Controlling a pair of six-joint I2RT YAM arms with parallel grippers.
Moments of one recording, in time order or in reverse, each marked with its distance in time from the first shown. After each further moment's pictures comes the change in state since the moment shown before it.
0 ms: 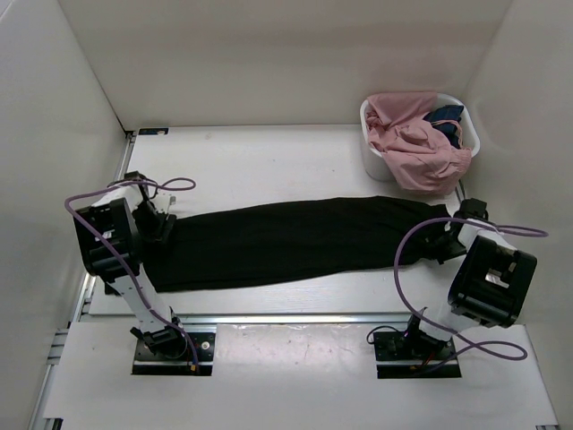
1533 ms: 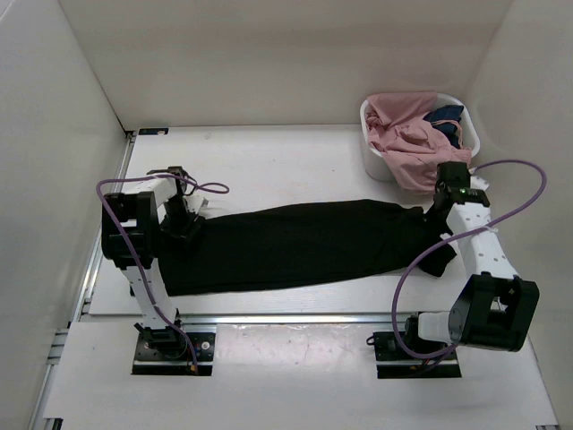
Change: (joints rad) left arm -0.277 0.098 0.081 -0.106 -0.085 -0.087; right arm 0.288 -0.171 0.328 -0.264 0.478 -0.282
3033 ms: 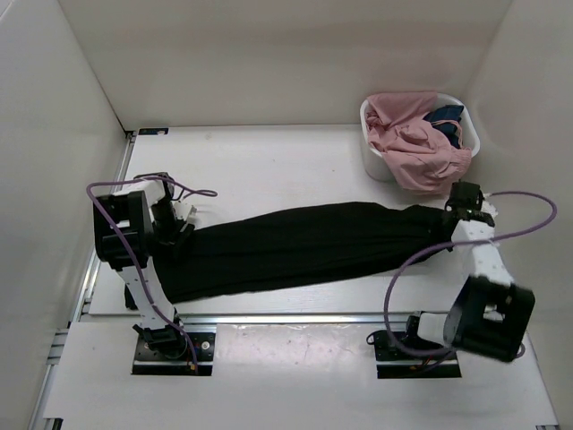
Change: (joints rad) left arm 0.109 -0.005 -0.032 -0.062 -0.025 0.049; right arm -0.159 -0.031 -0.261 0.214 -0.204 0.129
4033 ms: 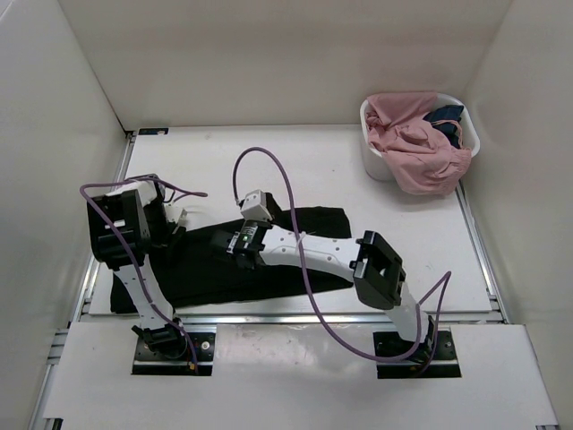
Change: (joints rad) left arm 0.071 0.018 0.000 -0.018 -0.024 -0.005; right arm 1.545 0.801 1.041 -0.689 0.863 0.220
